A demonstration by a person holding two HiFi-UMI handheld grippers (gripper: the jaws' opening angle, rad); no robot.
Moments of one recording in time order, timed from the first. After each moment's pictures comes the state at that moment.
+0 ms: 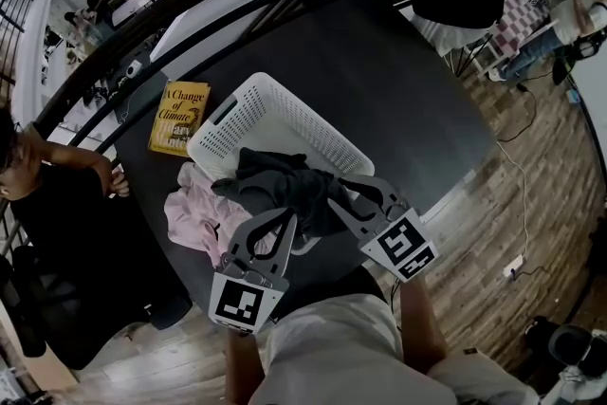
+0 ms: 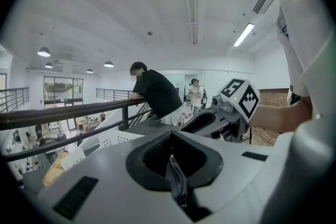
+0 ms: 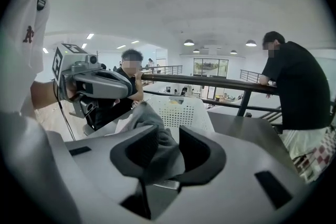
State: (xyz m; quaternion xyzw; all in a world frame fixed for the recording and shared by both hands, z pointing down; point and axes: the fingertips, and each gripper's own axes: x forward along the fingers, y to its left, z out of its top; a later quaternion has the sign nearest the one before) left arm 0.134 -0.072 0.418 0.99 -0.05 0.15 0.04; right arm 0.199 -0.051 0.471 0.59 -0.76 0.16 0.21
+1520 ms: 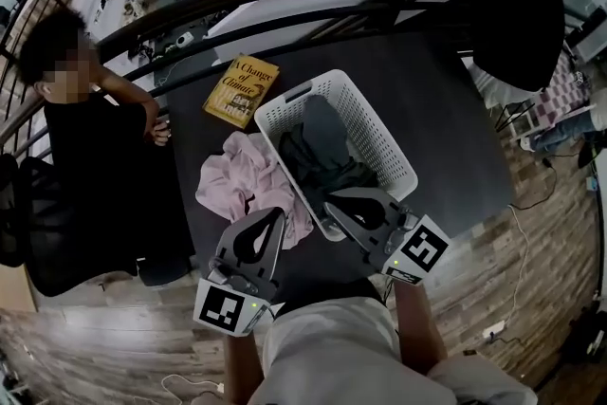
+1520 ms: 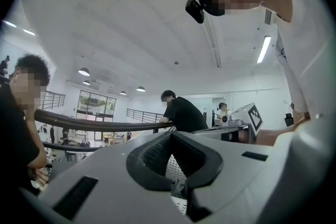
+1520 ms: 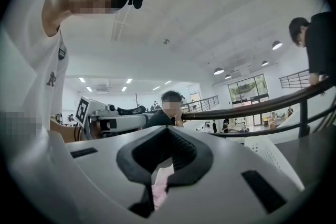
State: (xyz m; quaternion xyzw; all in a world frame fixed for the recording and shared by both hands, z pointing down) left arm 0.008 -0.101 0.371 0.97 -0.22 0.01 0.06; right arm 0.078 -0.083 0.382 0.45 -0.89 0.07 -0.02
